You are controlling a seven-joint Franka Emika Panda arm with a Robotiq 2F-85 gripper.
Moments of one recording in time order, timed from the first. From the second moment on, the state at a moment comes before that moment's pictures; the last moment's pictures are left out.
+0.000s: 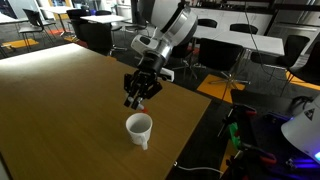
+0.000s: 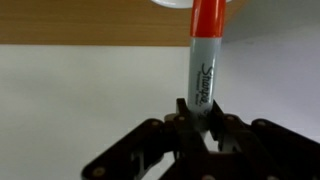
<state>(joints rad) -0.07 0.41 -0.01 -2.12 1.30 2.07 -2.41</state>
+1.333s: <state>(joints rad) -0.12 0.28 -0.15 -2.32 1.30 2.30 -2.28</state>
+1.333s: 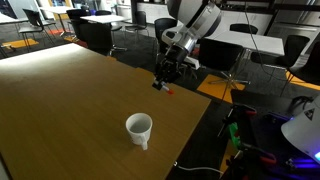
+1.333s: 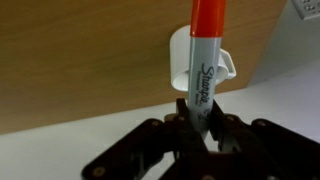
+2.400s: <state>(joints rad) -0.10 0.41 -0.10 -2.26 1.03 2.59 -1.78</state>
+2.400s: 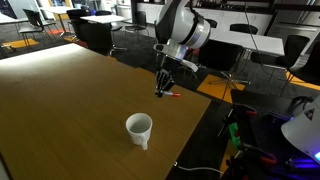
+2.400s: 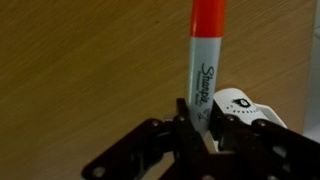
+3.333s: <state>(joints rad) -0.06 0.58 -0.09 -2.11 1.01 2.77 -1.67</state>
